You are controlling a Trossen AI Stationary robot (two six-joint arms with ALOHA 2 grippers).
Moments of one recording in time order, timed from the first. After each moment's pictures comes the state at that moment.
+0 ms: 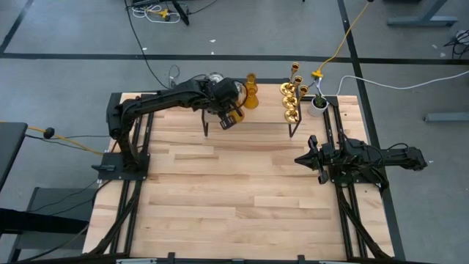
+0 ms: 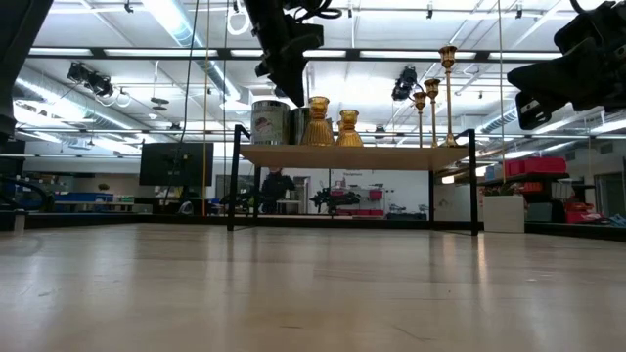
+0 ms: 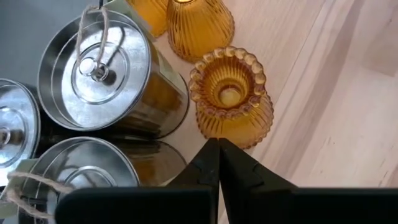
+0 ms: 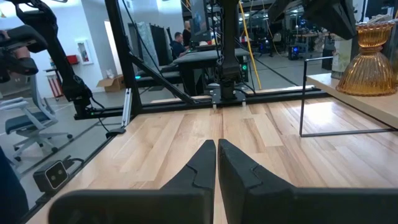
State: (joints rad) left arm 0.32 1.81 1.81 -1.00 -0.27 -0.03; right arm 0.05 0.02 0.02 0.02 -0.09 0.12
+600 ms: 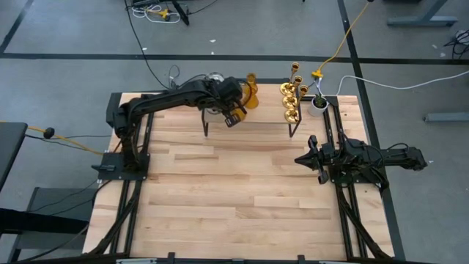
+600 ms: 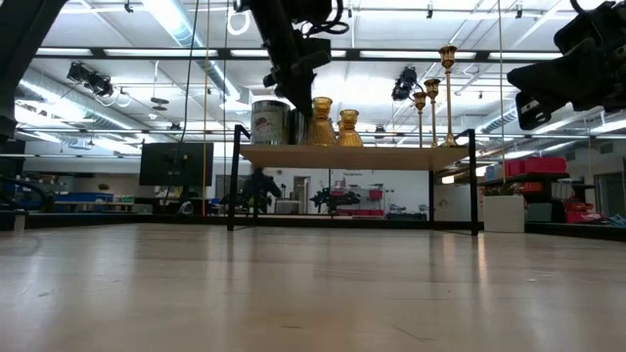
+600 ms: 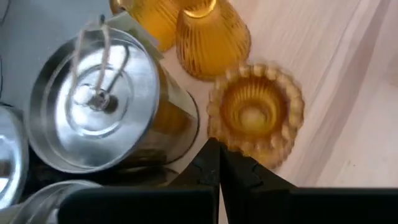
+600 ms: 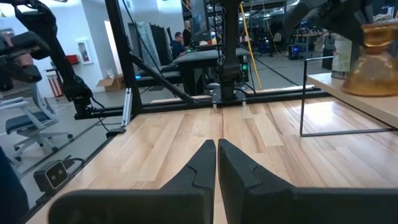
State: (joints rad) left arm 0.35 1.86 1.81 -0.93 -0.28 -0.01; right arm 0.05 0.02 0.02 0.02 -0.09 0.12
